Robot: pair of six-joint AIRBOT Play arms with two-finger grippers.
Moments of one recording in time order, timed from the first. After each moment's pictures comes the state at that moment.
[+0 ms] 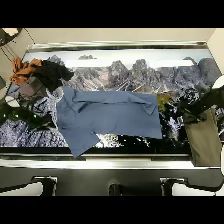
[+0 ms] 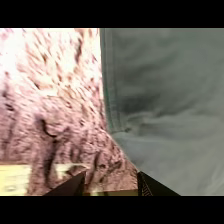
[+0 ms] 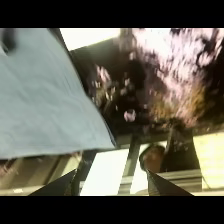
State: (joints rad) left arm 0.26 -1.40 1.04 1.24 -1.37 -1.43; right arm -0.32 -1.49 1.40 -1.34 1.65 1.65
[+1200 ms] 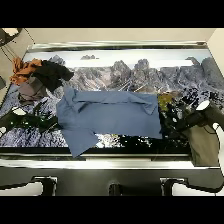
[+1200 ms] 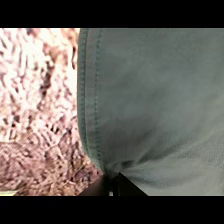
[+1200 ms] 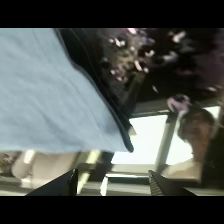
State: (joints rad) left arm 0.29 -1.45 0.89 1.05 -1.11 -1.37; right arm -0.33 -1.47 0.99 -1.15 1.41 1.57
